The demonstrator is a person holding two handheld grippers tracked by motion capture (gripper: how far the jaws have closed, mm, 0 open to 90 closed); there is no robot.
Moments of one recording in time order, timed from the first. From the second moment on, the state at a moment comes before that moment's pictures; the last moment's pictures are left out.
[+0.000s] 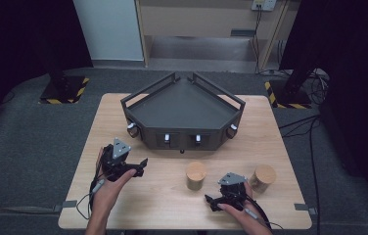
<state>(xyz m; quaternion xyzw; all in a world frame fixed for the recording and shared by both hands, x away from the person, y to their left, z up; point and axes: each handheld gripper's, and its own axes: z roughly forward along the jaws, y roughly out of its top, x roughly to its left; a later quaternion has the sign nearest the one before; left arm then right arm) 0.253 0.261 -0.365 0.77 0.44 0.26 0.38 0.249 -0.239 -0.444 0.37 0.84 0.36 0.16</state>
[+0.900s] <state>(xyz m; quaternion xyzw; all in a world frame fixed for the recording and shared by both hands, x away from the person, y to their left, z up) 0.260 0.297 -0.383 0.74 0.46 0.28 0.40 0.249 -0.239 -0.444 0.37 0.84 0.36 0.16</state>
